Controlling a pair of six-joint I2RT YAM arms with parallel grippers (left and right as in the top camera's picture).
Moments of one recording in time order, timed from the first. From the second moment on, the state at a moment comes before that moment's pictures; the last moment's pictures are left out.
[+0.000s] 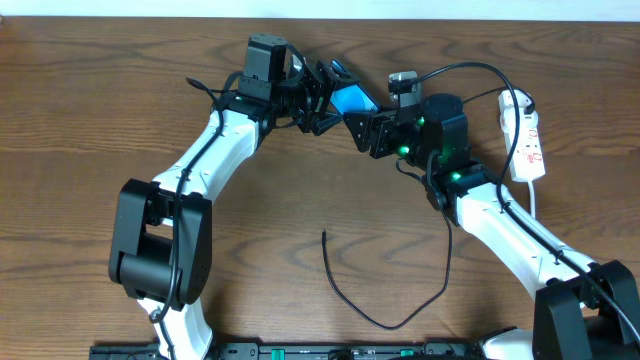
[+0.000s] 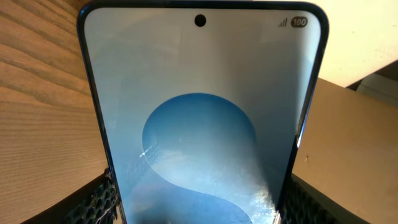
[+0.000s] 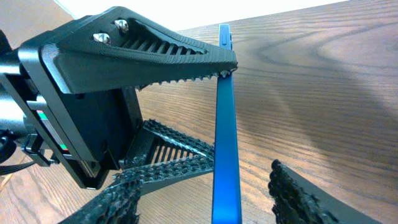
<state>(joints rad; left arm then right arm) -0.30 1.94 1.40 -0.13 0.80 -1.37 0.36 1.56 0.91 0.22 -0.38 0.41</state>
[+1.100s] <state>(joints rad) -0.31 1.94 1.40 -0.13 0.80 -1.37 0.36 1.56 0.91 0.20 -0.37 0.41</state>
